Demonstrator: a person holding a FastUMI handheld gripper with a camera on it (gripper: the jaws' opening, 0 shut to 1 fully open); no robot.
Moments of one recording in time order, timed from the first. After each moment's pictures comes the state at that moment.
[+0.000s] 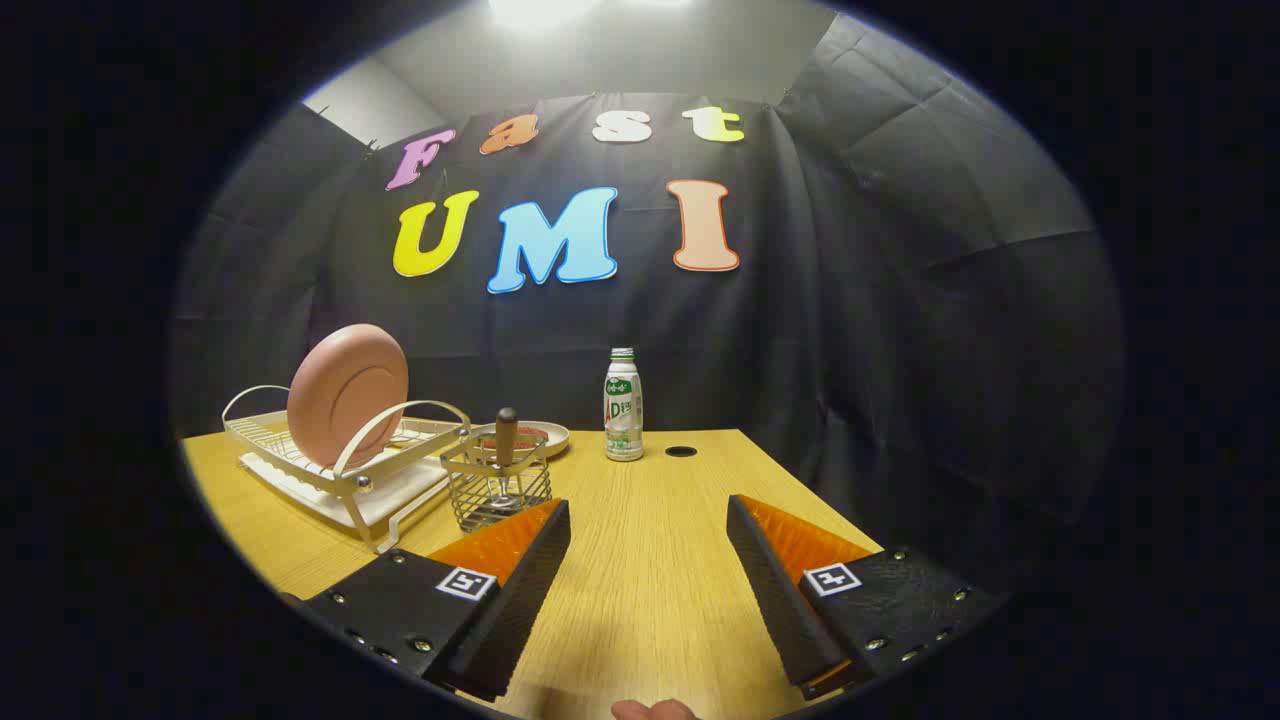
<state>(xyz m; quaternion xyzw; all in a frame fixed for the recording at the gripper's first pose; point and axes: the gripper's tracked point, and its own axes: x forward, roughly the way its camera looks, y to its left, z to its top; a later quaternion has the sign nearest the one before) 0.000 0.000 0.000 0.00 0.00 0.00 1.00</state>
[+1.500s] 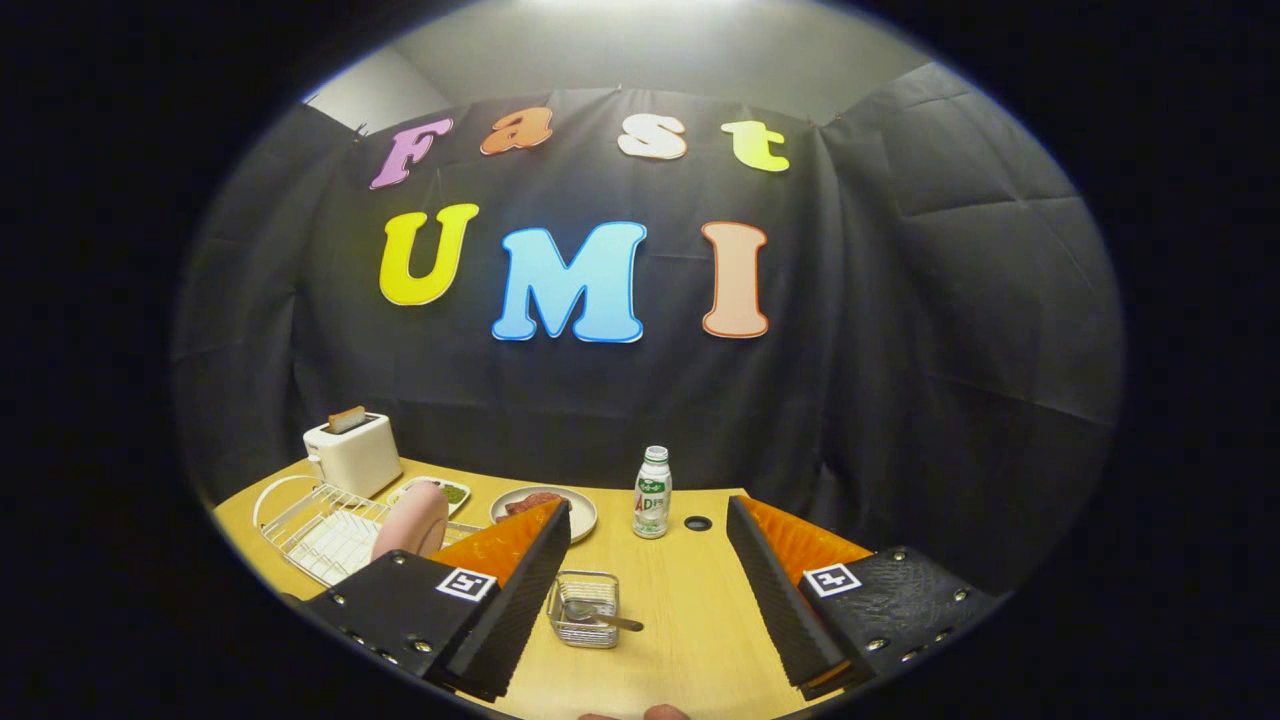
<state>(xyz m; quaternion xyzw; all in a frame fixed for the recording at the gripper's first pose) 0.008 0.105 0.210 -0.03 0.05 -0.03 1.00</state>
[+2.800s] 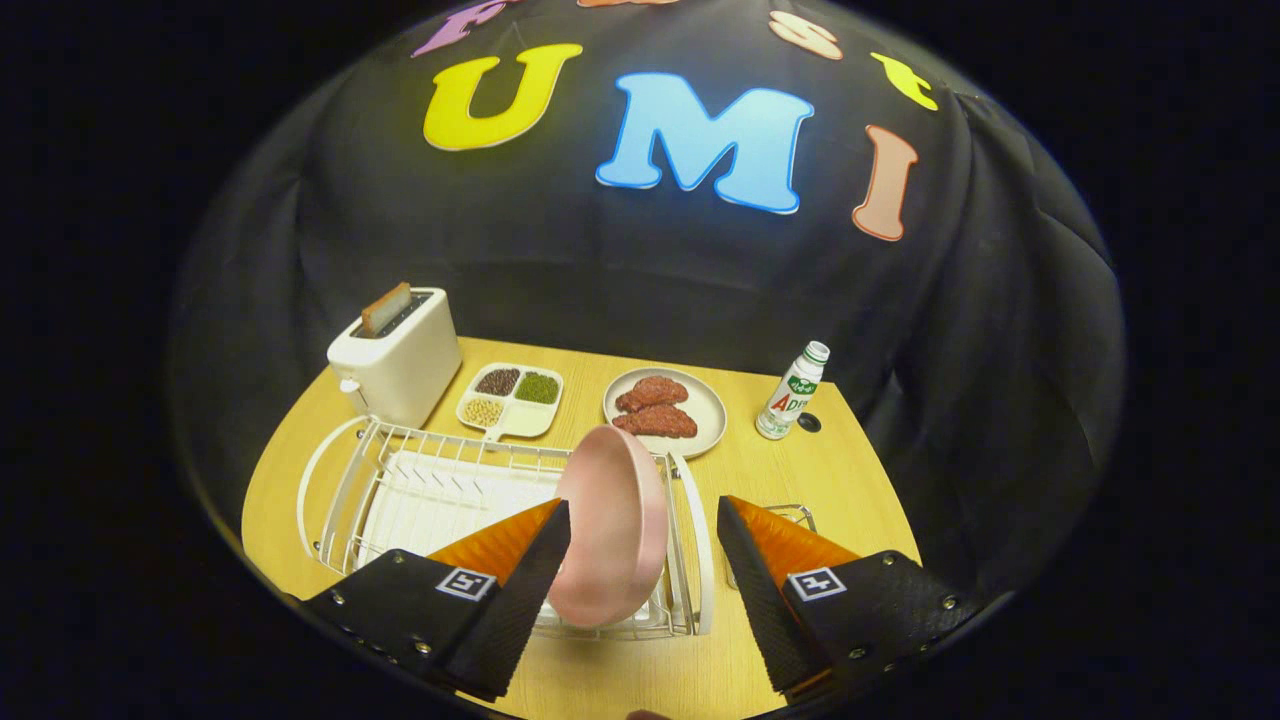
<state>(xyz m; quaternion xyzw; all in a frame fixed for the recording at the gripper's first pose) 0.075 0.309 0.143 -0.10 0.33 -0.04 0.94</state>
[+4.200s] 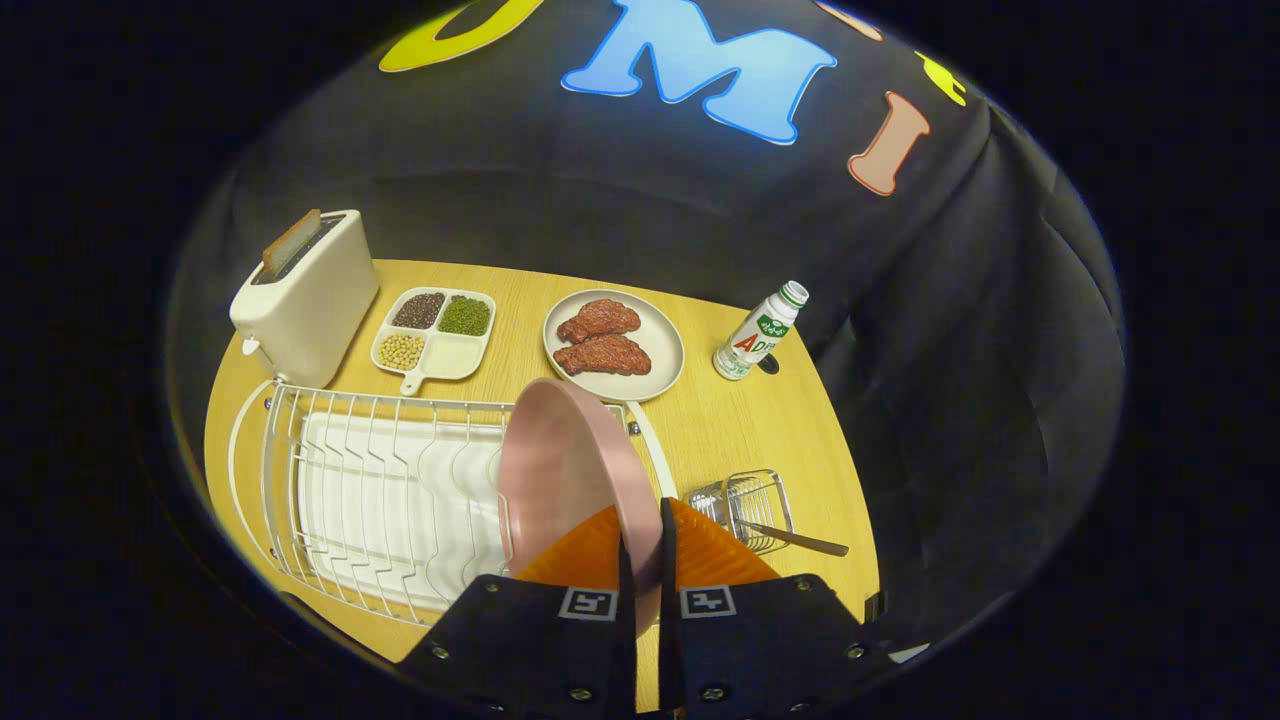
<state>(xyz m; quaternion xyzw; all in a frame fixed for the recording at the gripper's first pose) 0.095 0.296 0.118 -0.13 0.43 -0.13 0.89</state>
